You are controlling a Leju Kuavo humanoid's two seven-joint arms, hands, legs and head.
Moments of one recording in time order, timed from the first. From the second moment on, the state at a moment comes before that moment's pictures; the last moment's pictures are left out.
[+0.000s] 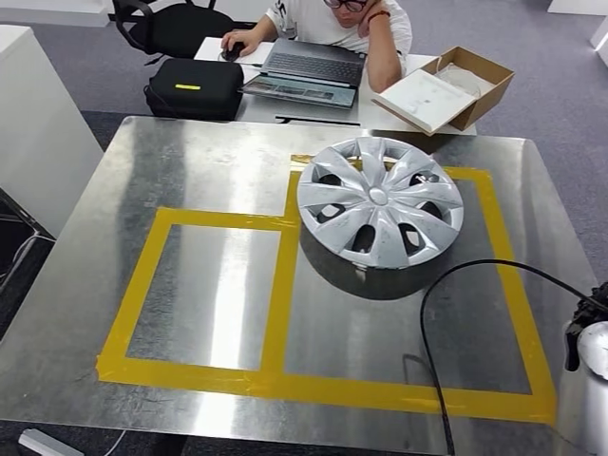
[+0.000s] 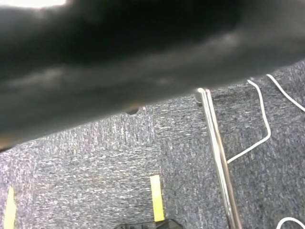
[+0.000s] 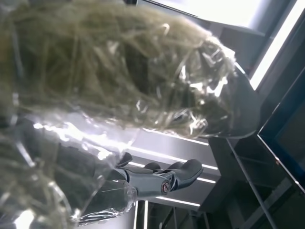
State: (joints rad) left arm -0.11 -0.16 0.93 -0.23 -1.04 0.25 -0.53; right arm -0.29 -0.16 -0.02 -1.85 0.35 -0.54 -0.28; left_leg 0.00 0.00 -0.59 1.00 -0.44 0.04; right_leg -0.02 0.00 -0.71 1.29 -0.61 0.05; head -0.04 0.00
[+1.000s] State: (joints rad) left arm -0.11 -0.17 0.93 -0.23 -1.05 0.25 -0.53; right arm -0.28 -0.16 -0.04 -1.86 0.34 -0.52 -0.28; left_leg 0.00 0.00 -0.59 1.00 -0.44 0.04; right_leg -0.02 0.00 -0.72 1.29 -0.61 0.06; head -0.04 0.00
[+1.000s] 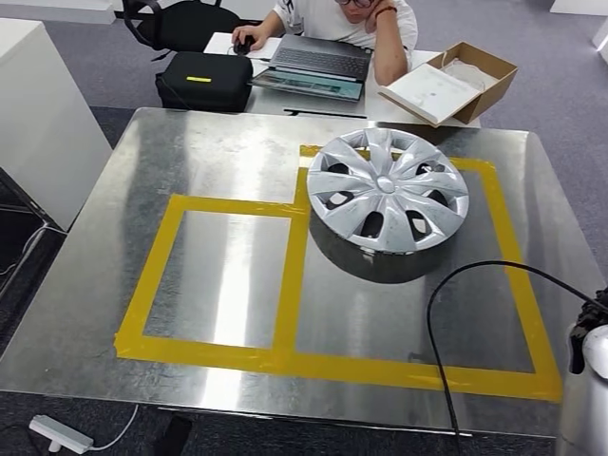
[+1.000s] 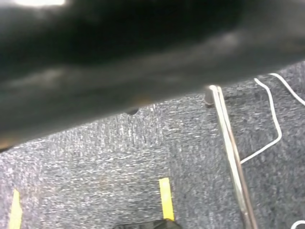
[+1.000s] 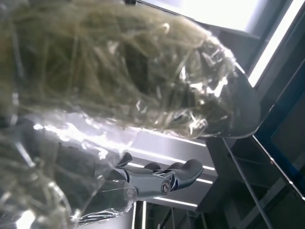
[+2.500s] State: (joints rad) left arm -0.11 -0.16 0.93 -0.23 -1.05 0.25 -0.52; right arm -0.15 -0.16 -0.07 -1.87 0.29 -0.54 -0.32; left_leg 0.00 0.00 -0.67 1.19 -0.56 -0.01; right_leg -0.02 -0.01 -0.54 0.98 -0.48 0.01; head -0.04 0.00
